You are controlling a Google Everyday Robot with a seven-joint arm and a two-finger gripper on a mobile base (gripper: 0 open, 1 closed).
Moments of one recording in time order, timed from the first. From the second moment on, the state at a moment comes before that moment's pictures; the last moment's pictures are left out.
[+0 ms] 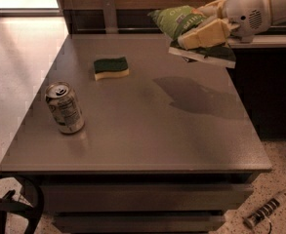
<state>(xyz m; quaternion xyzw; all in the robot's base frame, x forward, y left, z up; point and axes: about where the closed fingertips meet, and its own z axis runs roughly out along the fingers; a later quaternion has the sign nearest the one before) 0.580 -0.116 1.003 -0.54 0.67 0.28 0.43</state>
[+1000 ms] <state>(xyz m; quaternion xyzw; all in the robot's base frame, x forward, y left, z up) 0.554 -0.089 0.976 -0.55 0.67 0.30 0.40</state>
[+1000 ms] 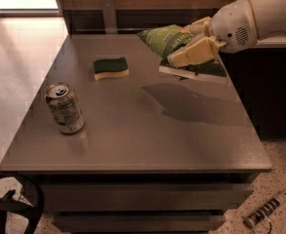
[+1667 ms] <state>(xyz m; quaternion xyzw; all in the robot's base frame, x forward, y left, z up) 0.515 -0.039 0.941 -0.56 0.70 0.30 0.33</state>
